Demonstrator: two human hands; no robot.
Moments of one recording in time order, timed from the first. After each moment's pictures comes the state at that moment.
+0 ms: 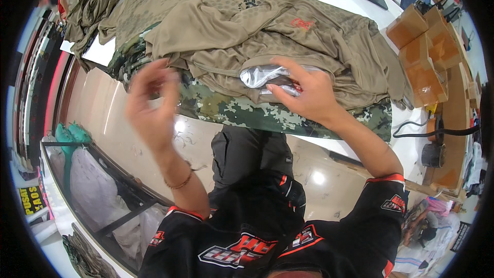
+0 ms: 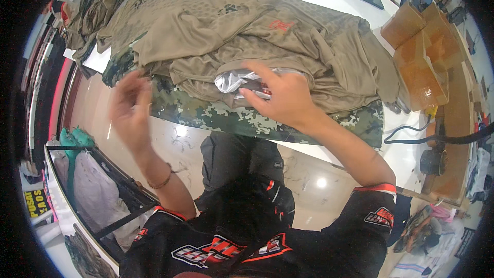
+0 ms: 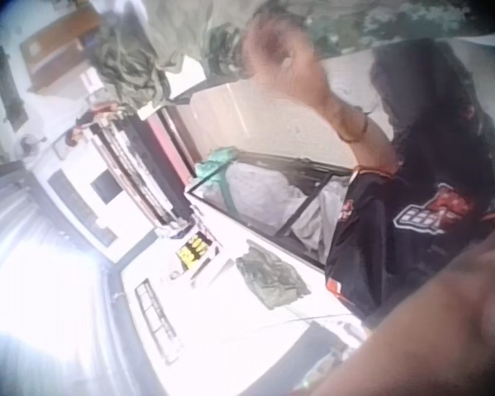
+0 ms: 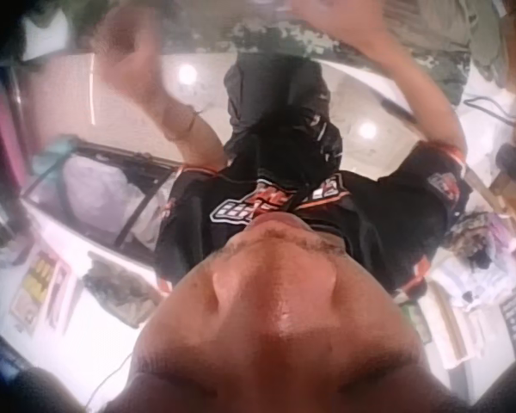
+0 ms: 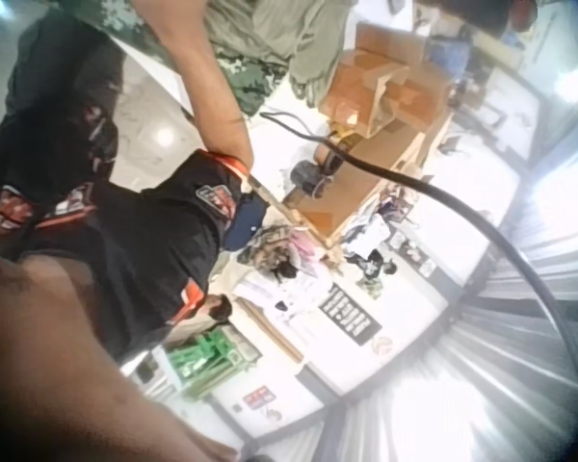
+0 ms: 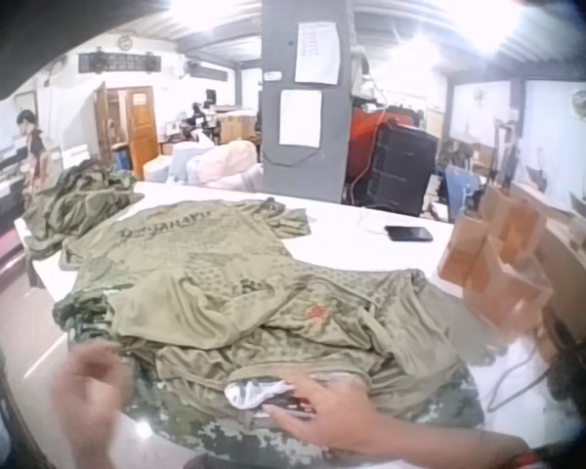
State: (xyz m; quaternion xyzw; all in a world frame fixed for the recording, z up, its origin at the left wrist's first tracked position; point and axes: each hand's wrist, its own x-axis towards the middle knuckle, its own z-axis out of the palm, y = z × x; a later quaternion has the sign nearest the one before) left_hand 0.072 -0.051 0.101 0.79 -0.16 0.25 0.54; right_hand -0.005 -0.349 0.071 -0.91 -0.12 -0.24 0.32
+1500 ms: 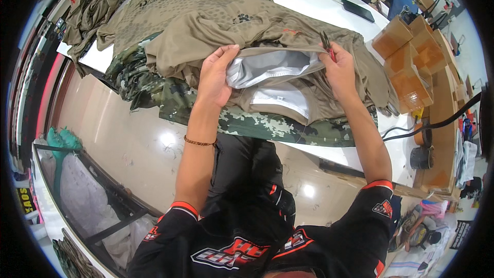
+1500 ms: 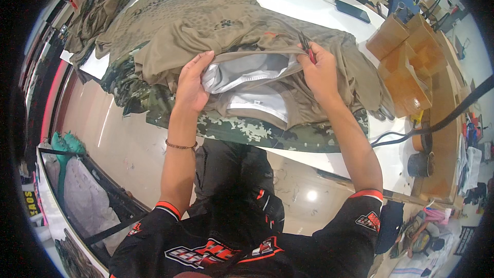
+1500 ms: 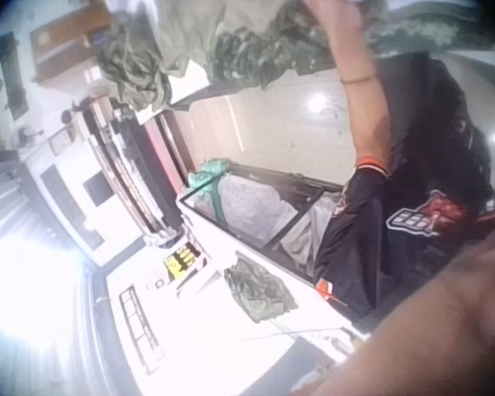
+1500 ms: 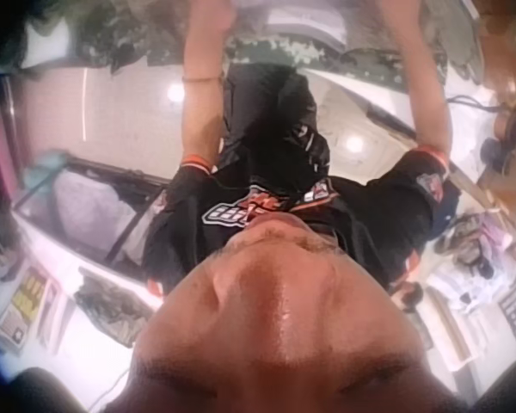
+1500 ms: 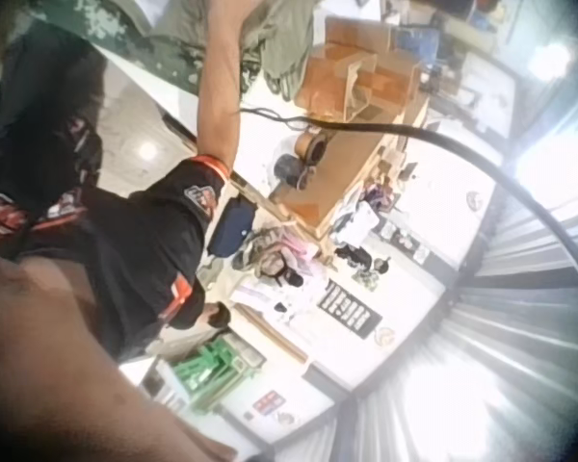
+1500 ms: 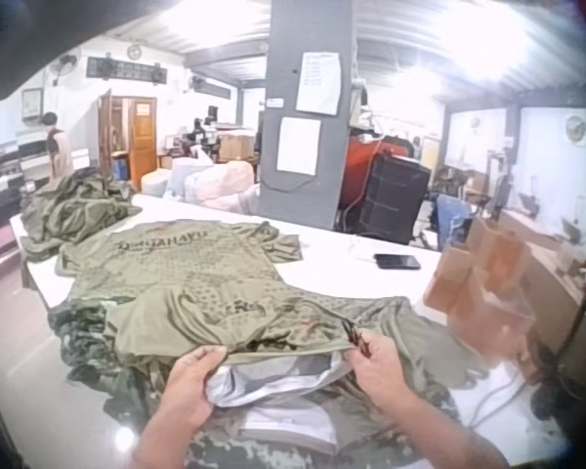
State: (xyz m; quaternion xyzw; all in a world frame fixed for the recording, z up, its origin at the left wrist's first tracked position) left_hand 0.124 -0.175 0.059 0.40 -0.05 -0.24 0.89; right_hand 0.025 -0.452 0.069 -0.79 0.11 -0.28 0.54
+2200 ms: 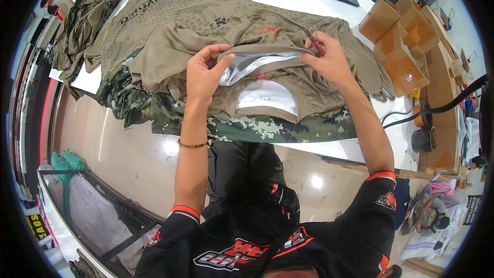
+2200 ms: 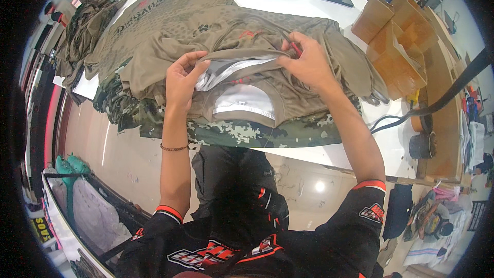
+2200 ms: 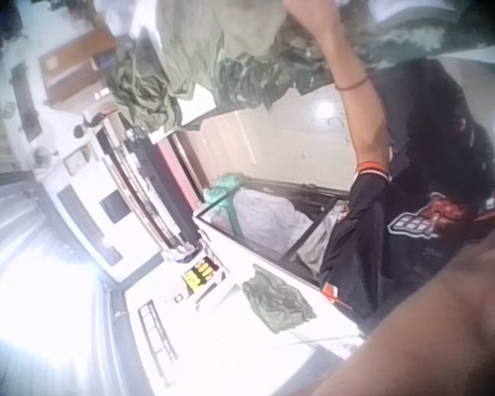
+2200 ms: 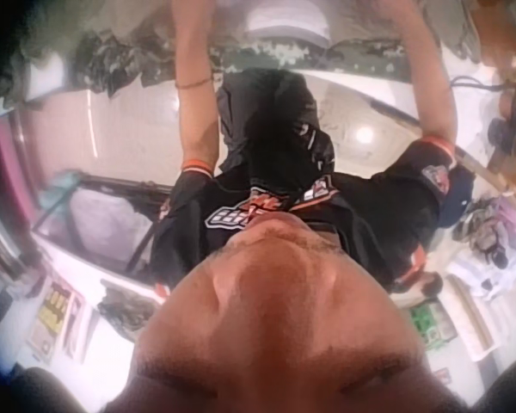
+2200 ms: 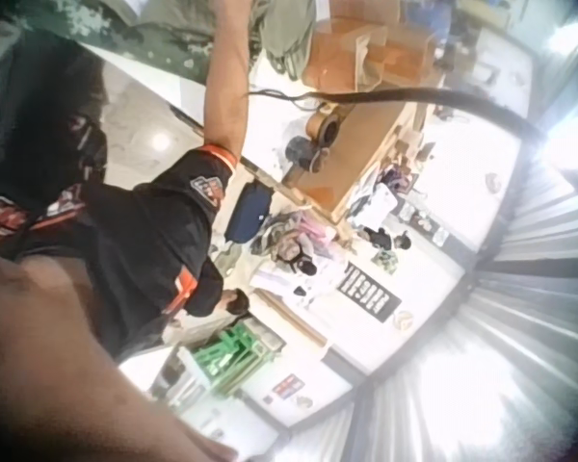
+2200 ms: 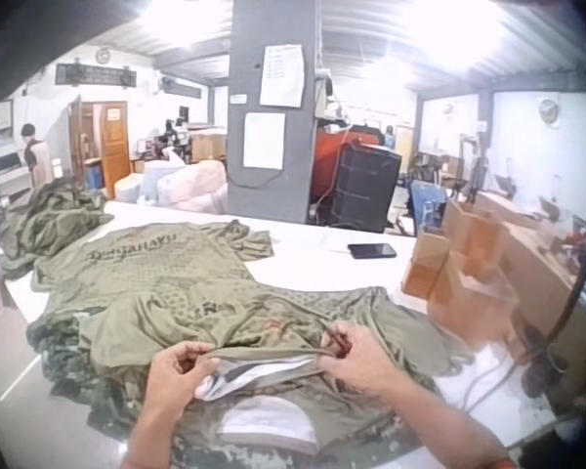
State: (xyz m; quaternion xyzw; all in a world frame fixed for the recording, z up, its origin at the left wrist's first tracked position) left_hand 0.136 -0.187 0.059 0.65 -0.18 -0.12 0.73; right_hand 0.011 -0.472 0.093 -0.89 0.07 -0.20 0.41
